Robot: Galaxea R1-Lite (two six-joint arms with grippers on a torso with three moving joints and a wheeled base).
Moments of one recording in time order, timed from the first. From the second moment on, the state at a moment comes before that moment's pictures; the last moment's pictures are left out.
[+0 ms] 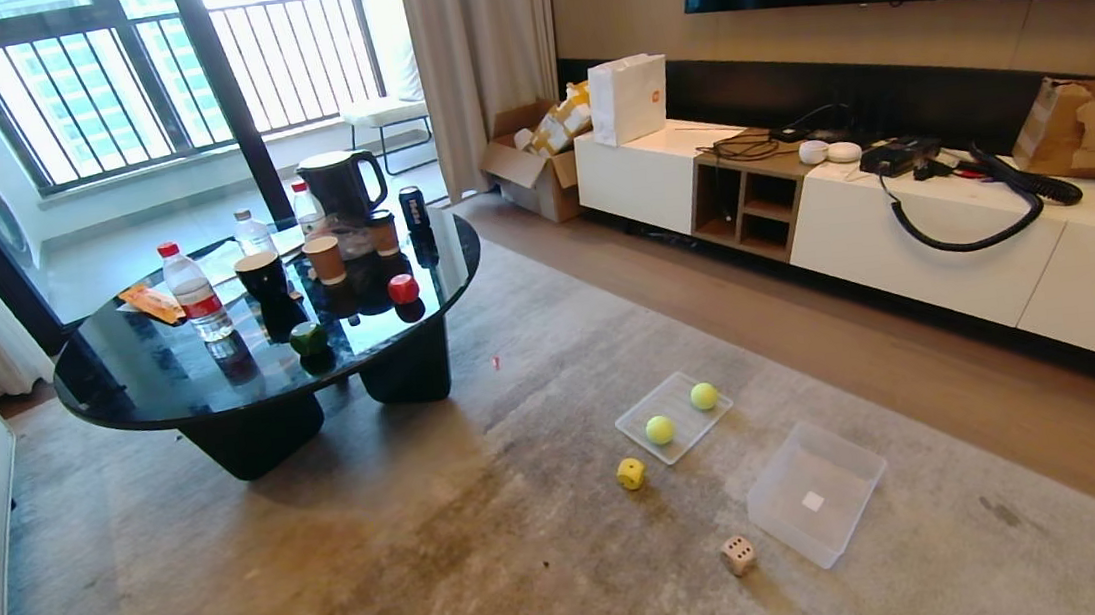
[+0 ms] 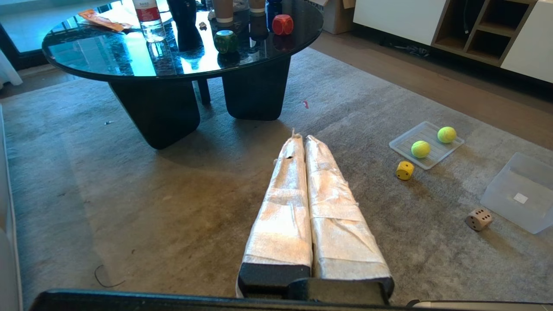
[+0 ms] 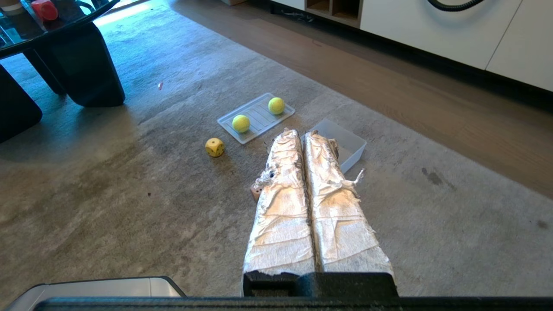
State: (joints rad) left arm 0.00 0.00 0.00 0.00 -0.01 0.02; right arm -0.01 0.00 -0.06 0.15 -0.04 0.03
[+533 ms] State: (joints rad) left arm 0.00 0.00 0.00 0.00 -0.01 0.02; right arm -0.01 0.00 -0.06 0.15 -0.04 0.03
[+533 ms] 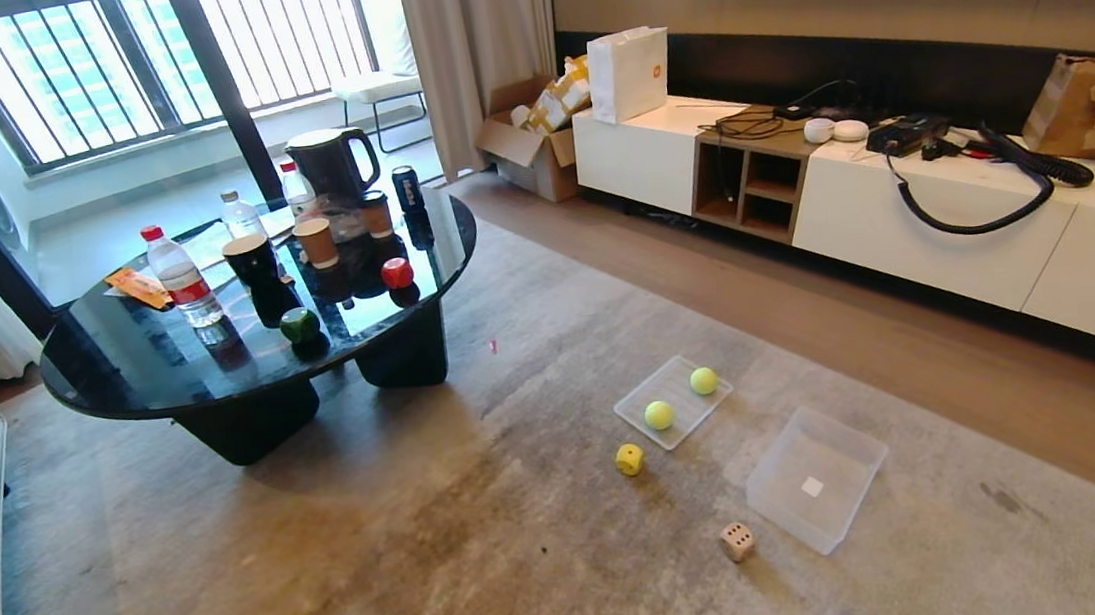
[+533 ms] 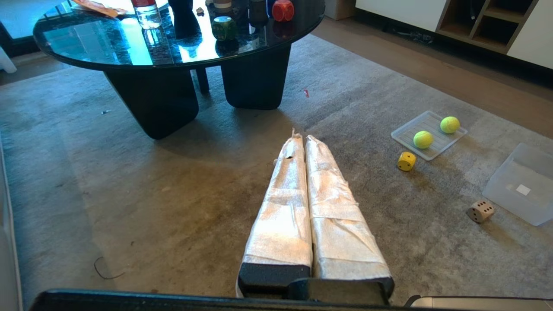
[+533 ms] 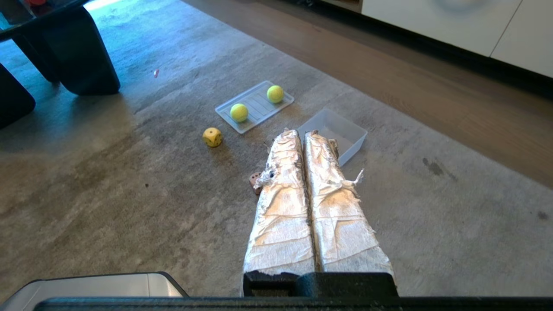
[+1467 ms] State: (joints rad) left arm 0.00 0.00 0.00 0.00 -0.01 0.02; right arm -0.01 0.00 -0.06 0.15 -0.04 0.03
